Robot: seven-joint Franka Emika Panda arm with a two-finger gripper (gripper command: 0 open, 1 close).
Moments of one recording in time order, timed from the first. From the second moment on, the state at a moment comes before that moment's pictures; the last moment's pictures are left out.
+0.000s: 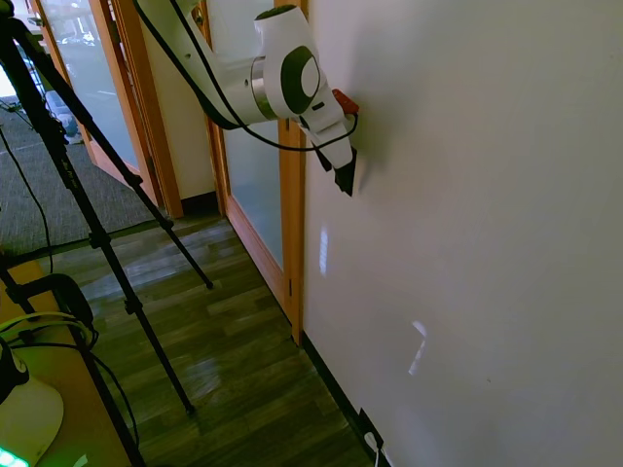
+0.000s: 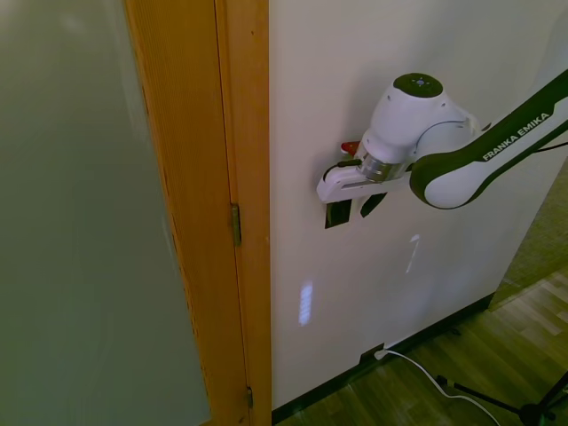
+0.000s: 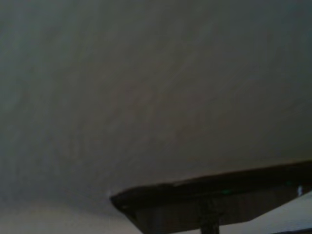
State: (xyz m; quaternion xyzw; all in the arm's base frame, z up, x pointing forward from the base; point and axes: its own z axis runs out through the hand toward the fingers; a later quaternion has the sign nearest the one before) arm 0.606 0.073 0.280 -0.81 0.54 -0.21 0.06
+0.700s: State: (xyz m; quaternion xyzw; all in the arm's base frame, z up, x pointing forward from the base) arm 0.607 0.080 0.283 -0.80 0.54 -0.23 0.07
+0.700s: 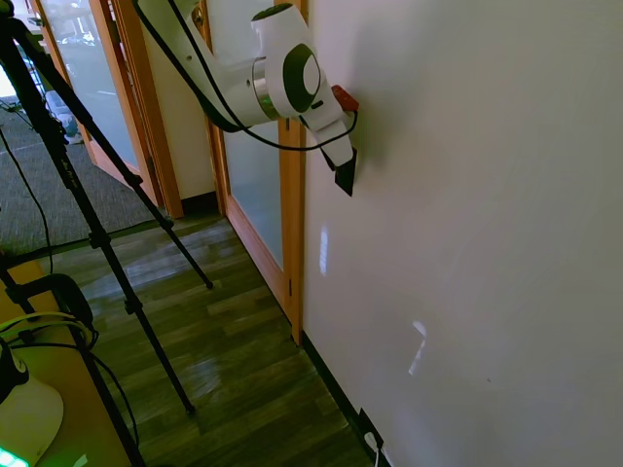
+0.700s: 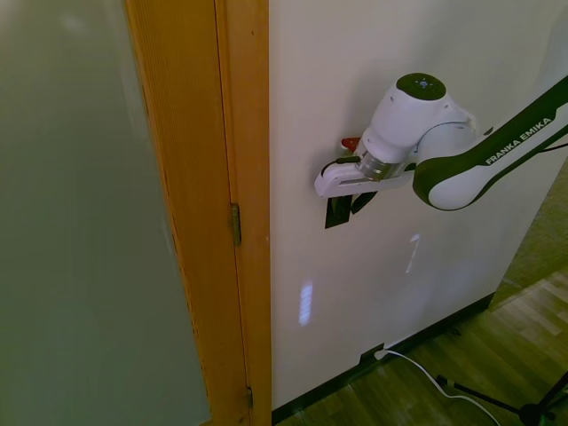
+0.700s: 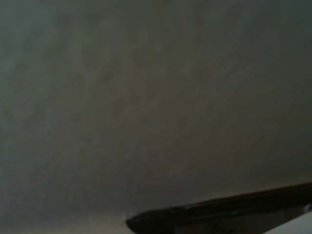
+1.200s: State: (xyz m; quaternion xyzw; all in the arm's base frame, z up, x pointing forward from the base) arm 0.605 0.081 0.281 -0.80 0.55 -0.24 0.08
